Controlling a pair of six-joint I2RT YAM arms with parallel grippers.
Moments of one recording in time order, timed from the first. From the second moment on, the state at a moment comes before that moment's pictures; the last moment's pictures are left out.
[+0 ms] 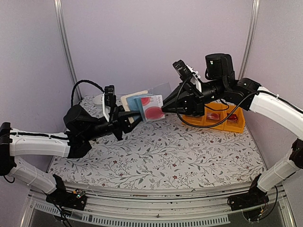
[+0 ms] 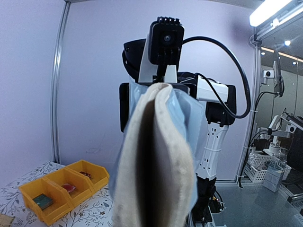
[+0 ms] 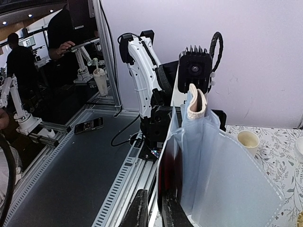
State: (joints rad) left arm -0.91 1.29 0.67 1.02 0.46 -0.29; right arm 0.82 1.46 1.48 -0.34 -1.03 -0.19
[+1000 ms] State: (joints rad) left arm -0.91 1.29 0.67 0.99 0.37 -0.30; right arm 0.74 1.46 1.46 -0.27 -1.05 -0.04
